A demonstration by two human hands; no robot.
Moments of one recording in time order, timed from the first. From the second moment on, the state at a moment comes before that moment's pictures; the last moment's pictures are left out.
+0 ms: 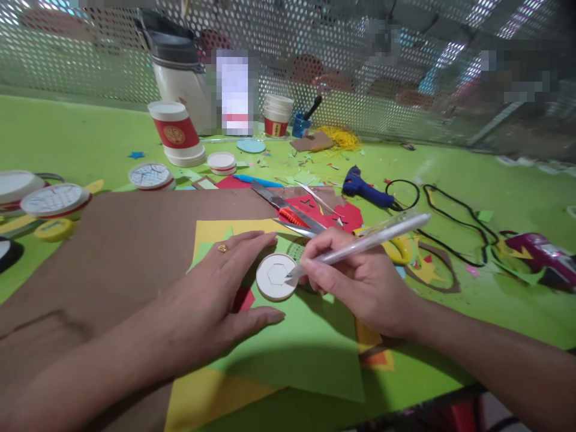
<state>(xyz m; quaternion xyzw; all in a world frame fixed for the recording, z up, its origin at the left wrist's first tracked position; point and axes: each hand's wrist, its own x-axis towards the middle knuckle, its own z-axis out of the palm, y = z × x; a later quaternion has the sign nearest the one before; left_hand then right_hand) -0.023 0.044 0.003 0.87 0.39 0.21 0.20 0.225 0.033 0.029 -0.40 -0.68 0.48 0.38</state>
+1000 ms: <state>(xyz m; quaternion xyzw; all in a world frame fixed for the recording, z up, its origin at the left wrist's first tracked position) -0.002 0.030 0.012 0.87 0.44 0.18 0.09 0.224 0.038 0.031 -0.40 -0.72 0.38 0.41</state>
